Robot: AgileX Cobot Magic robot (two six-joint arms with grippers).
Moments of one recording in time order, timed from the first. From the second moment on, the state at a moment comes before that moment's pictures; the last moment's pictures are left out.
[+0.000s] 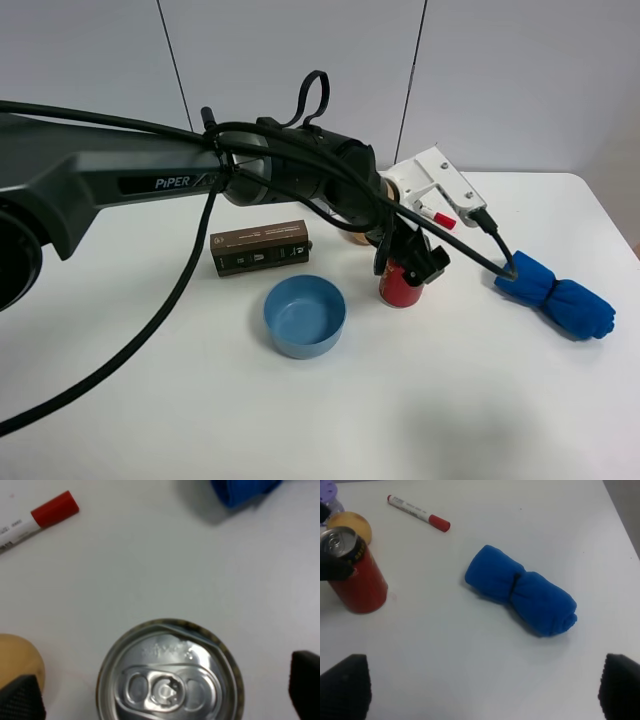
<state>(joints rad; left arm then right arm) -0.87 2.18 -1.63 -0.21 0.40 0.45 -0.06 0.00 -0.50 0.04 1.07 -0.02</state>
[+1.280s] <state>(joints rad) -0.87 2.33 -1.75 -0.21 0.40 0.45 -0.06 0.00 -0.50 0.04 1.07 -0.02</state>
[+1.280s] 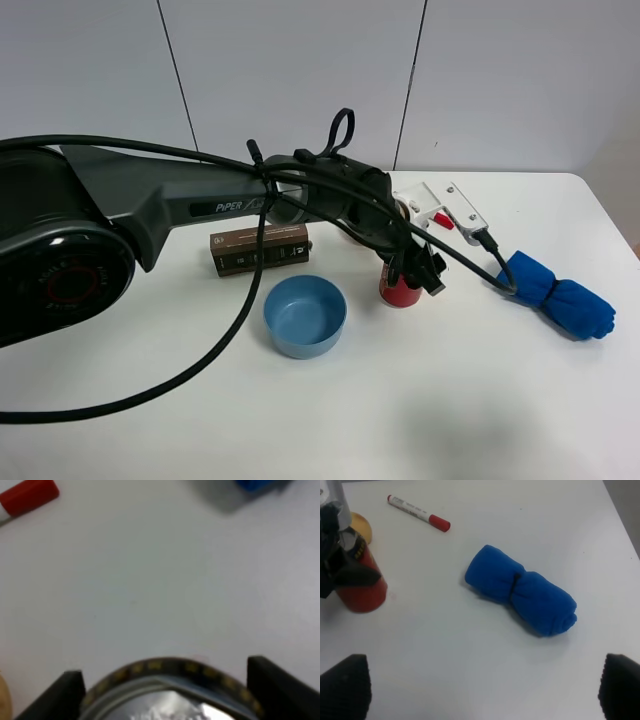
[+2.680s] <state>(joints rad) -0.67 1.92 -1.83 -0.07 0.98 0.33 -0.06 0.00 -0.50 0.04 1.07 -0.02</state>
